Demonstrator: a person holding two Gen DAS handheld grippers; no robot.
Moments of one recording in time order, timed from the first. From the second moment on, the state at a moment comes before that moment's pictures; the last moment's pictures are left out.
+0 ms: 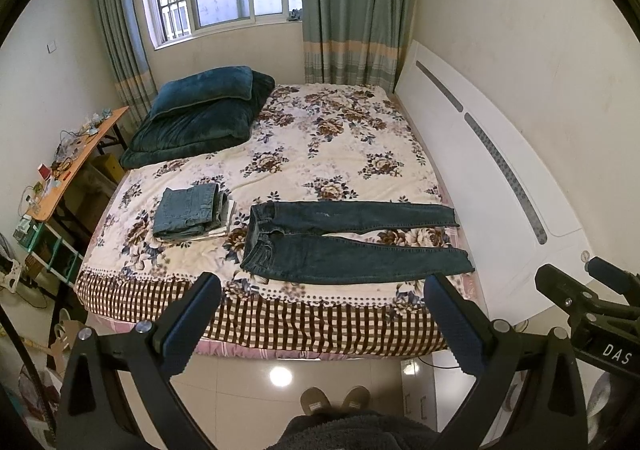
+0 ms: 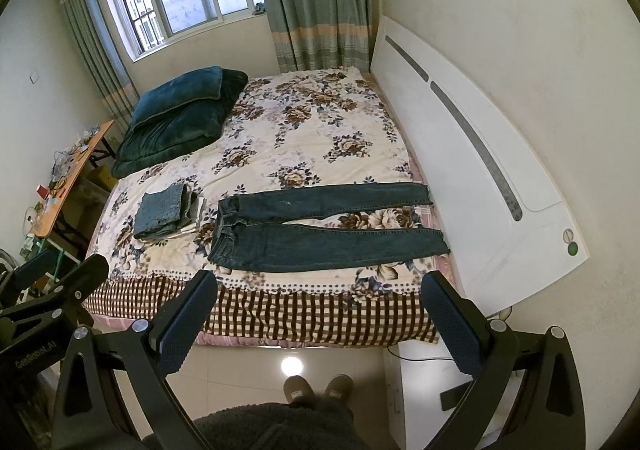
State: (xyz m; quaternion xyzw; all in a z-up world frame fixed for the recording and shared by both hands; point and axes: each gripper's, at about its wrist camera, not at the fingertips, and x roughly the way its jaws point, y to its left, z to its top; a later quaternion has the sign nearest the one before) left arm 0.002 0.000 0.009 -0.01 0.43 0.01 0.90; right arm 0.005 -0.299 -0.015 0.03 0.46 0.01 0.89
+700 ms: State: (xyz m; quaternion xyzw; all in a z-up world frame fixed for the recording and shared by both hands) left arm 0.065 -0.019 -0.030 -0.01 0.43 0.05 0.90; right arm 0.022 -0.319 -0.053 0.05 0.47 0.00 0.88
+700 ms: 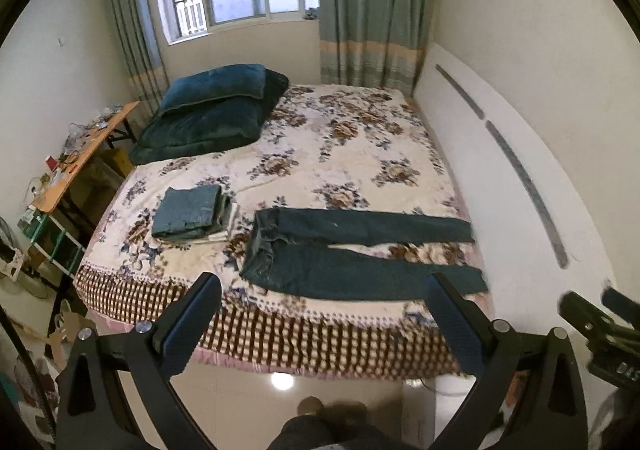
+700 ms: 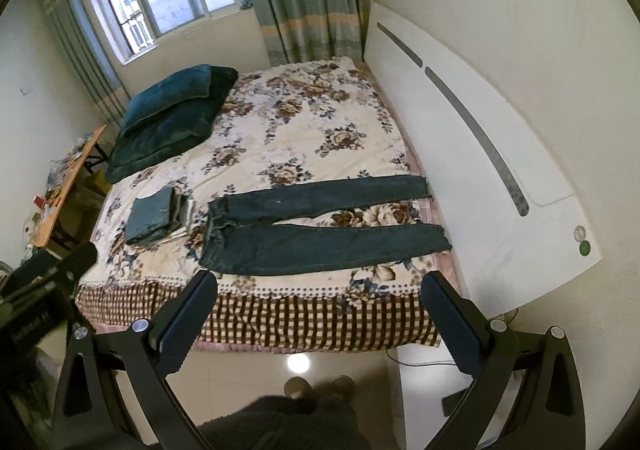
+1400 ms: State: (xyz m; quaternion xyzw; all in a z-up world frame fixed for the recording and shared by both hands) left arm 0.387 0.020 -0.256 0.04 0.58 0.03 0.82; right arm 0.351 -0.337 -0.315 0.04 0.56 -0.06 0.82
